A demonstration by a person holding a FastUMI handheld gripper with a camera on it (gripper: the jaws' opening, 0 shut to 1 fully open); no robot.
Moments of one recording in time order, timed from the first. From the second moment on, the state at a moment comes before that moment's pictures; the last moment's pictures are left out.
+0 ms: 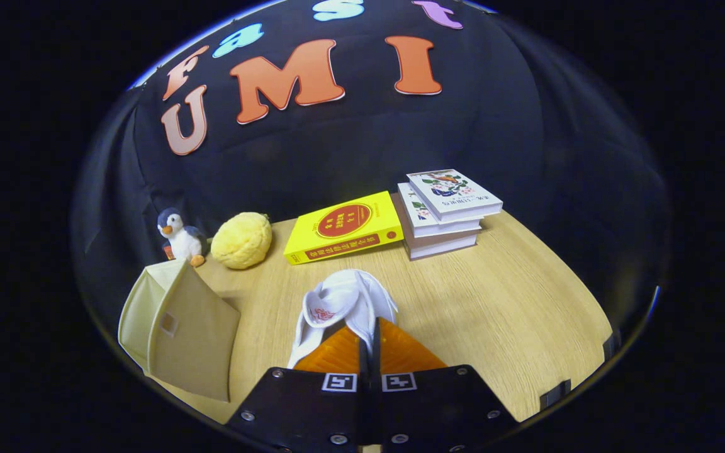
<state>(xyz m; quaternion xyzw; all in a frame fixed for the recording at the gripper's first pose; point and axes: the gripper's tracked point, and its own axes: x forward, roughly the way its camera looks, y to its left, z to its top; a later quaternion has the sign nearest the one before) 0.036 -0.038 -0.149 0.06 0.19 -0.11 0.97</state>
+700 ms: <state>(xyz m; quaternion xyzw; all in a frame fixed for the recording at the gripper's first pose) 0.034 0.196 -0.085 0.10 0.12 -0.09 0.98</state>
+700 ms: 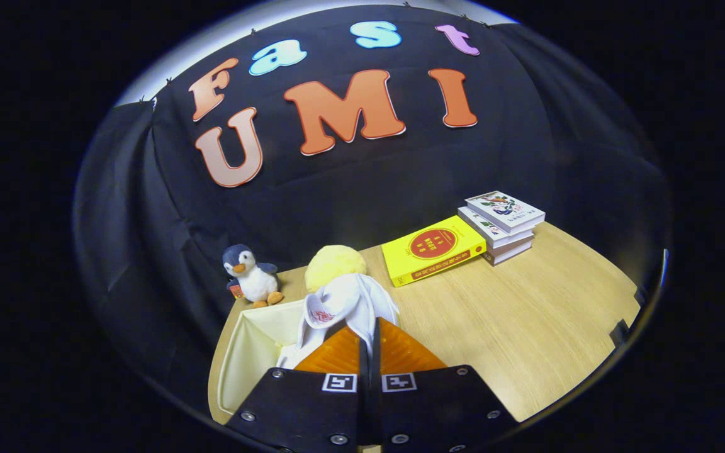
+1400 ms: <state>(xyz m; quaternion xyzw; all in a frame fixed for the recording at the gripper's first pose) 0.061 0.257 -0.151 0.05 0.17 -0.09 0.98</state>
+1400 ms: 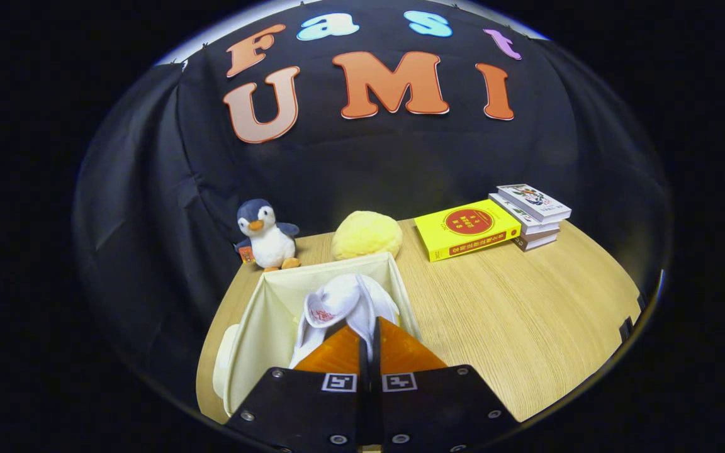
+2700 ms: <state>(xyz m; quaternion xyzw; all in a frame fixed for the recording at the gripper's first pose) -0.011 0.184 0.021 0.01 0.07 -0.09 0.99</state>
